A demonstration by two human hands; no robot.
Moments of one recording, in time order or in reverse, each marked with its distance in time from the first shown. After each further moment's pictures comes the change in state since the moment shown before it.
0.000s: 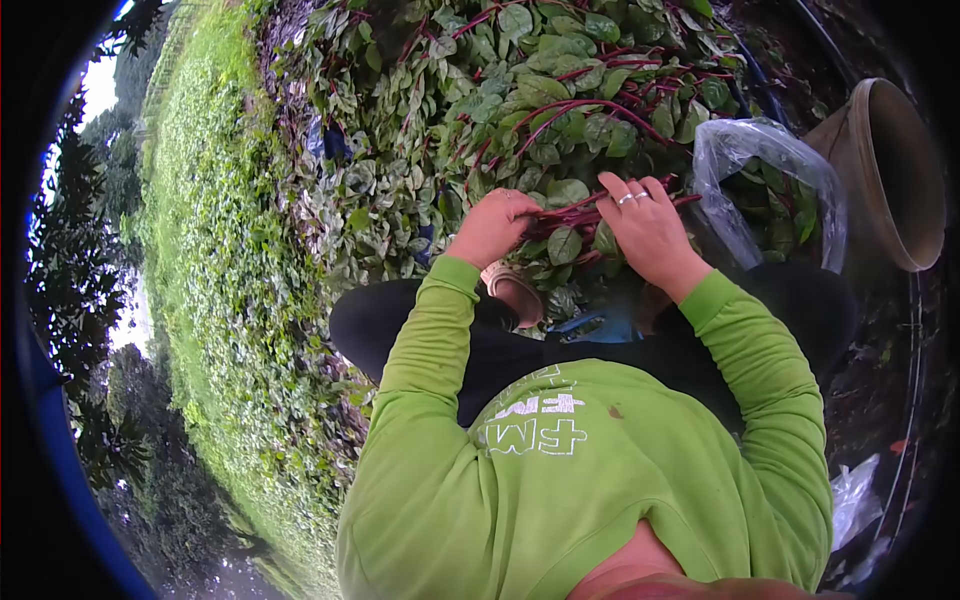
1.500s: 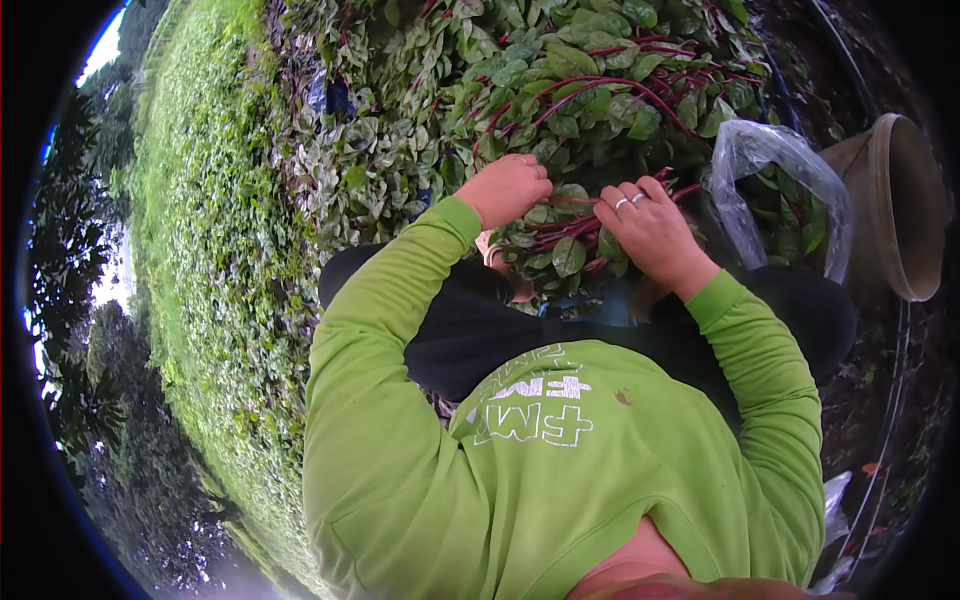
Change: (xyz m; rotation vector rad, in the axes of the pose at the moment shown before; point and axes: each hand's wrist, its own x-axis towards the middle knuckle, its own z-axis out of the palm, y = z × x) left_hand 0.012 -0.012 -0.013 0.526 -0.245 0.374; right_hand 0.001 -0.015 0.000 0.008 -0.046 -0.238
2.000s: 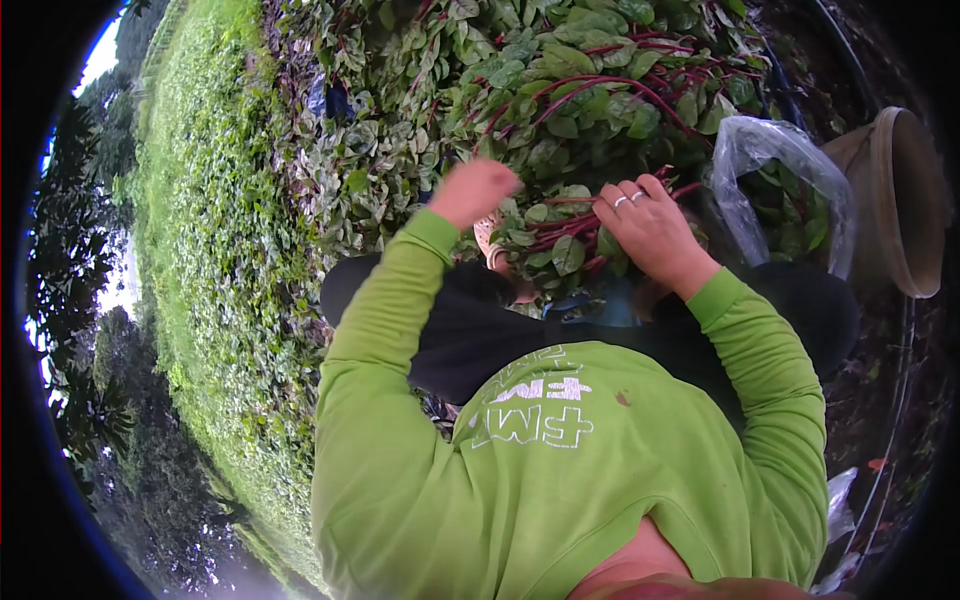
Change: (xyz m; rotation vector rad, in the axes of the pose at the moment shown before) left_hand -0.029 -0.006 -0.014 -0.338 -0.085 -0.742; right_hand 0.003 0.000 0.002 -0.006 0.062 0.012
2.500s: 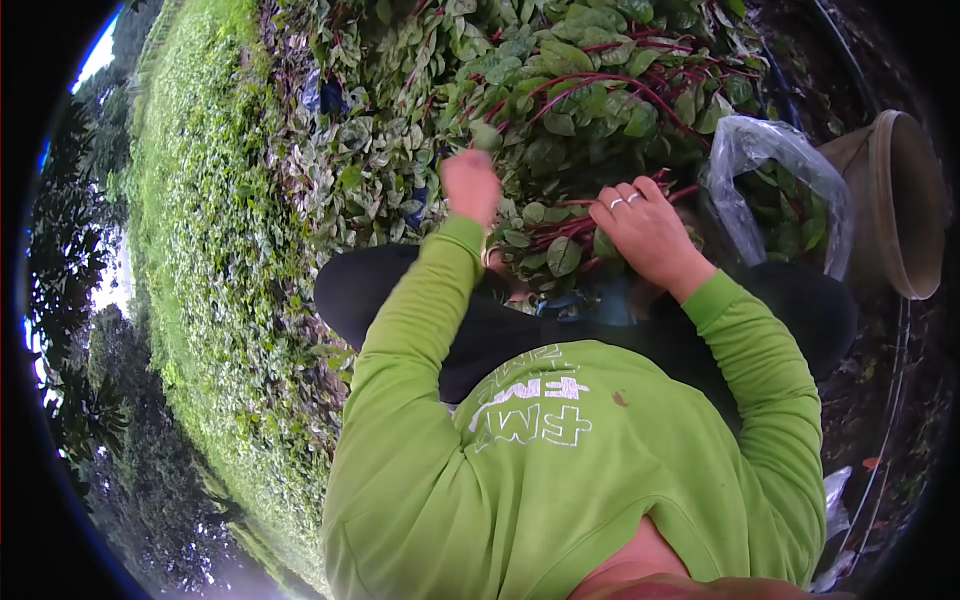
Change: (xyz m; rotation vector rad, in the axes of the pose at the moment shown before) left_hand 0.033 -0.026 0.075 -0.311 0.649 -0.197; right_hand -0.002 -0.002 0.001 -0.006 -0.023 -0.015
